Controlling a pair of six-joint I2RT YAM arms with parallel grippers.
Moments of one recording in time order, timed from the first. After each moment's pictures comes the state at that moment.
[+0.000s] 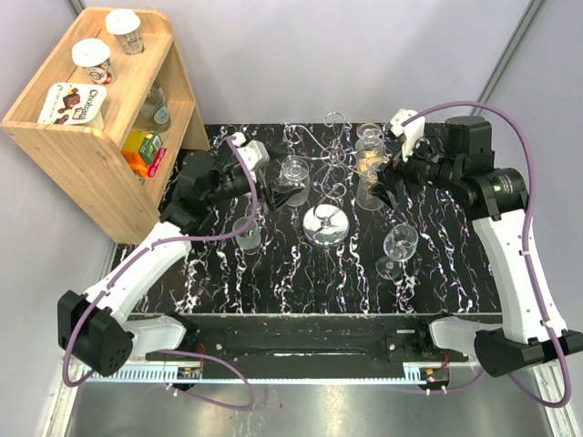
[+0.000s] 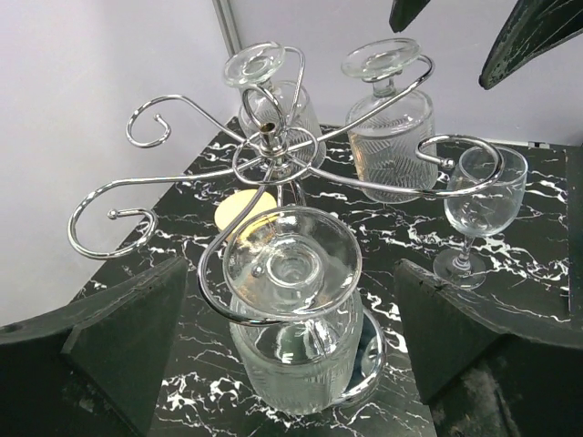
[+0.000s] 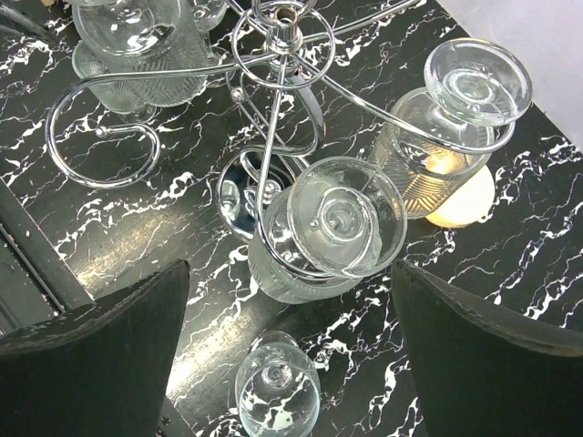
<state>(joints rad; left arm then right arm) -0.49 1.20 1.03 0.24 0.69 0.13 0.25 1.22 1.64 -0.98 -0.49 -0.41</state>
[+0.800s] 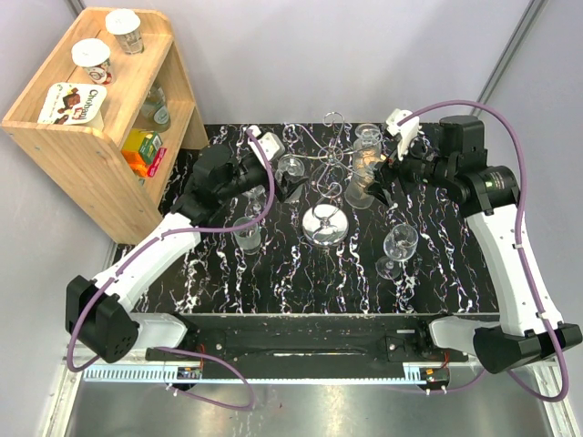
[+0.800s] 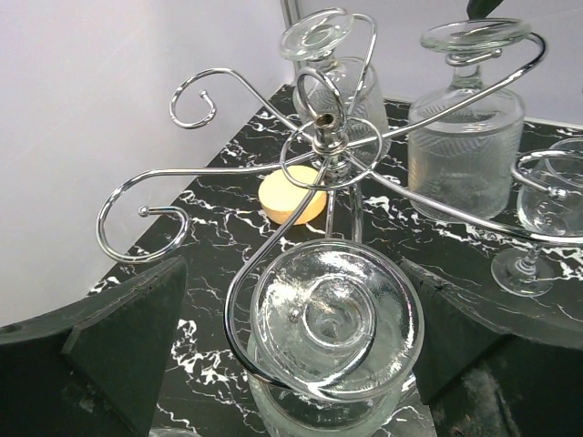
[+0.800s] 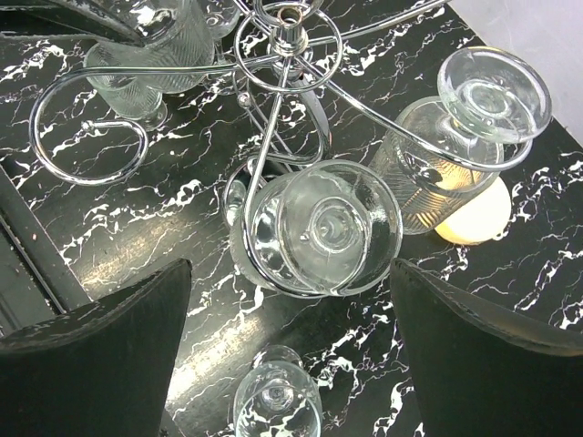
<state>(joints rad) -0.54 1.29 1.11 0.16 0.48 0.20 0.25 1.24 1.60 -0.92 -0.54 -0.41</state>
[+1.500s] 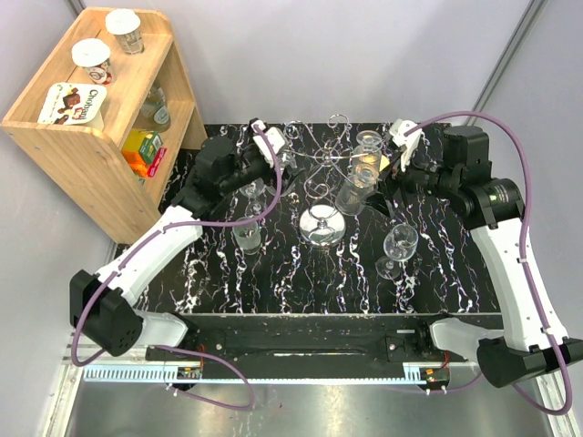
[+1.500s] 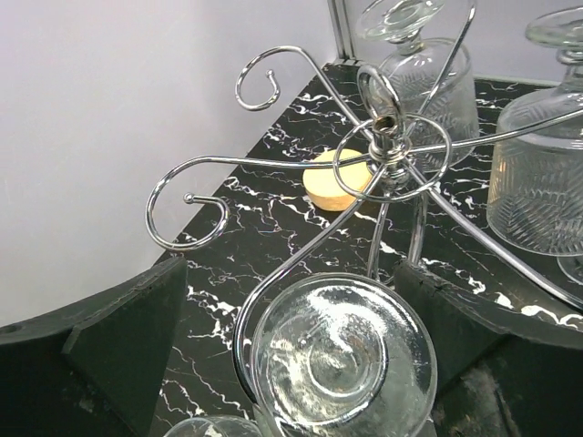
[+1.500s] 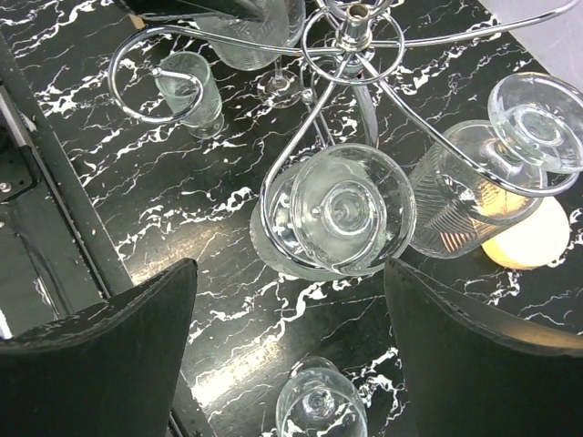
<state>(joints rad) -0.53 1.33 1.18 0.10 0.41 0.32 0.25 1.17 1.52 -0.91 -0.66 -0.38</state>
